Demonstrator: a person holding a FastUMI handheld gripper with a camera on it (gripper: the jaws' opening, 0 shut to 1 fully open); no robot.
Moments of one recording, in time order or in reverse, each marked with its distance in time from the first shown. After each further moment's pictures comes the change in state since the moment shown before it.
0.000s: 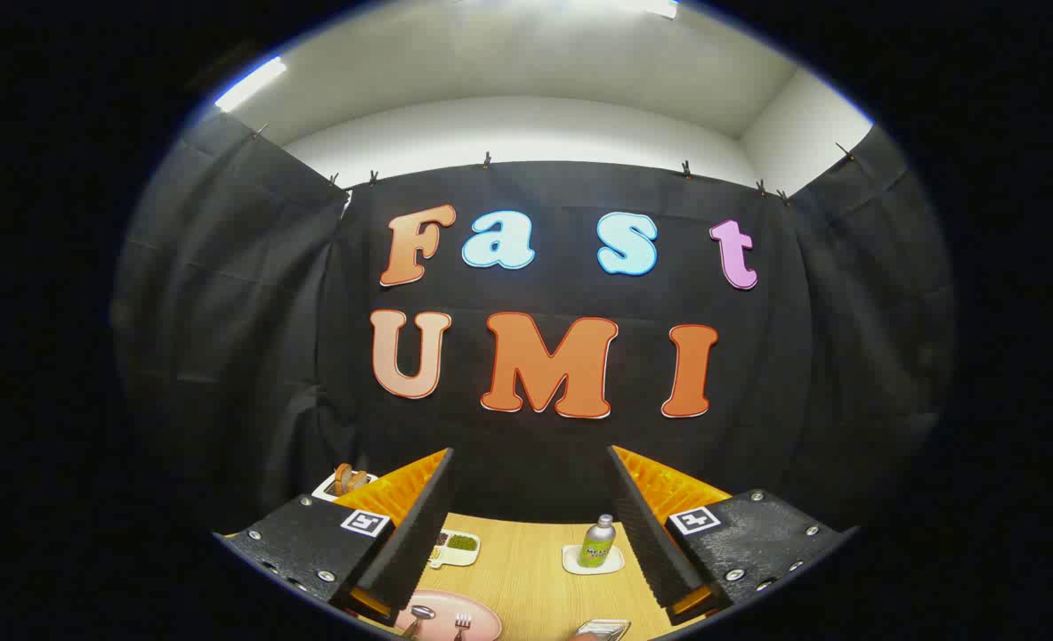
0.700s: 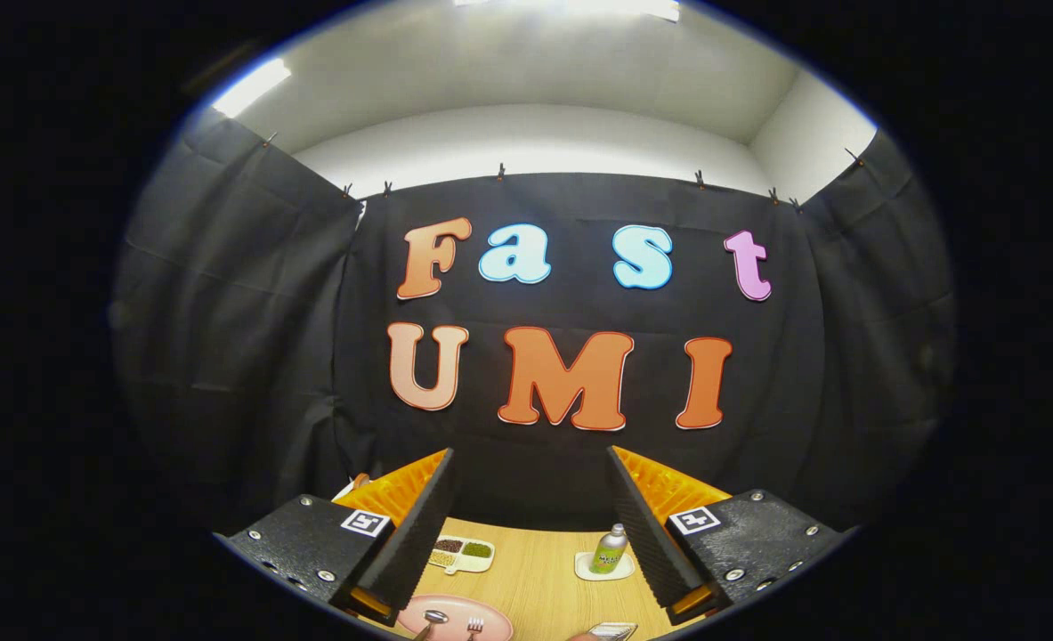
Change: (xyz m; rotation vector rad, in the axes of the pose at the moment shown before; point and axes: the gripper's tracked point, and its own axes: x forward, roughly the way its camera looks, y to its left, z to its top) arm -0.008 0.017 0.029 0.006 -0.041 0.045
